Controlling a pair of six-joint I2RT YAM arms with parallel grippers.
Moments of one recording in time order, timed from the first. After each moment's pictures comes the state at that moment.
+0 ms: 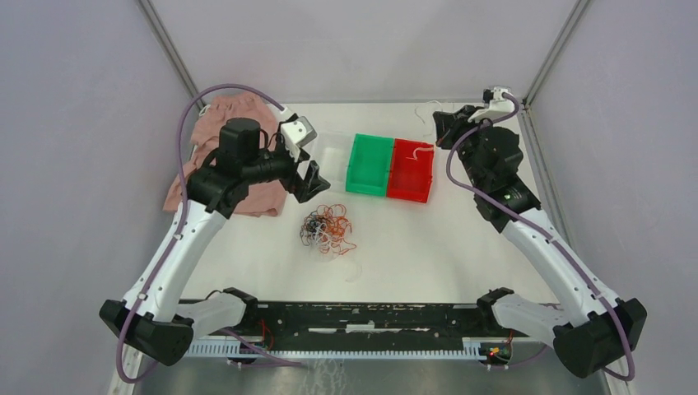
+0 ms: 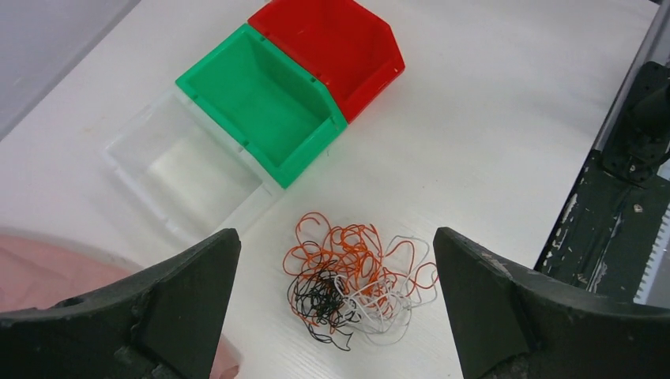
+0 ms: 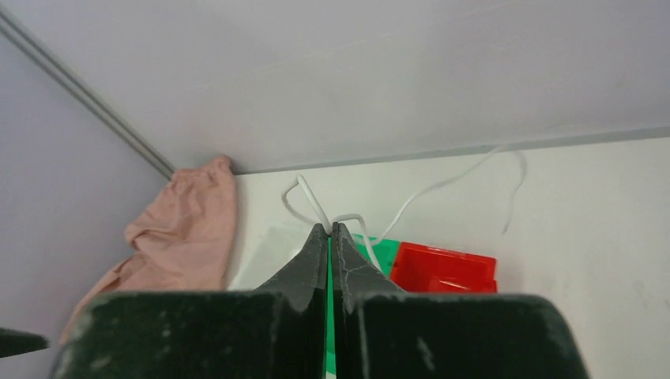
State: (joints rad) left arm -0.40 1.14 1.30 -0.66 0.56 0.29; right arm 0.42 1.07 1.03 0.13 0.18 0.40
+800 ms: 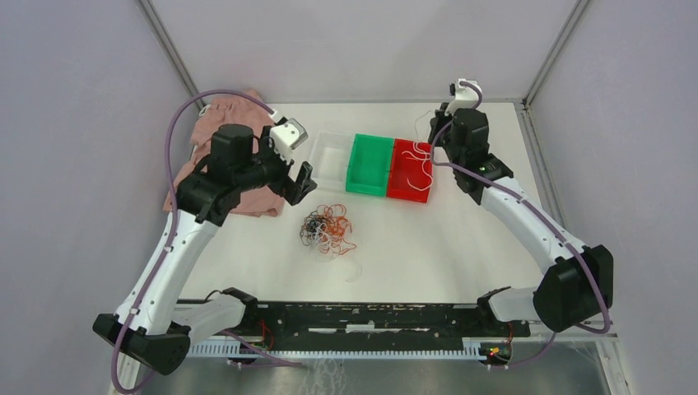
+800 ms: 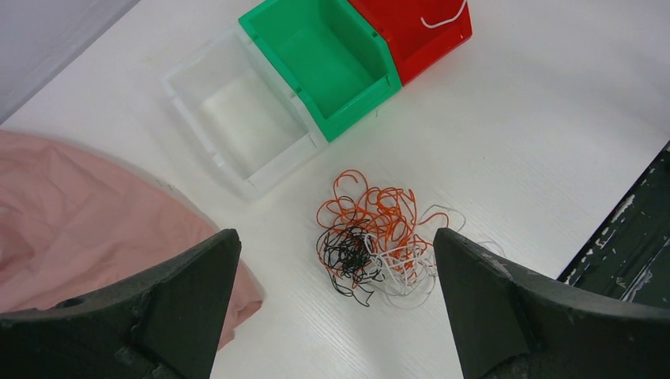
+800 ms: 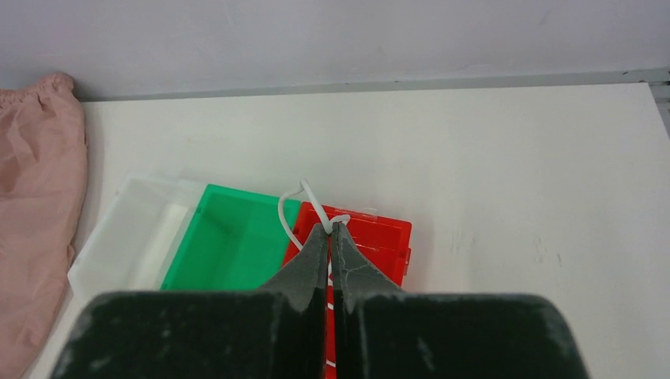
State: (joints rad) left arm -0.40 1.08 1.31 -0.76 0.35 0.28; right arm 0.38 1.33 1.12 0.02 0.28 0.21
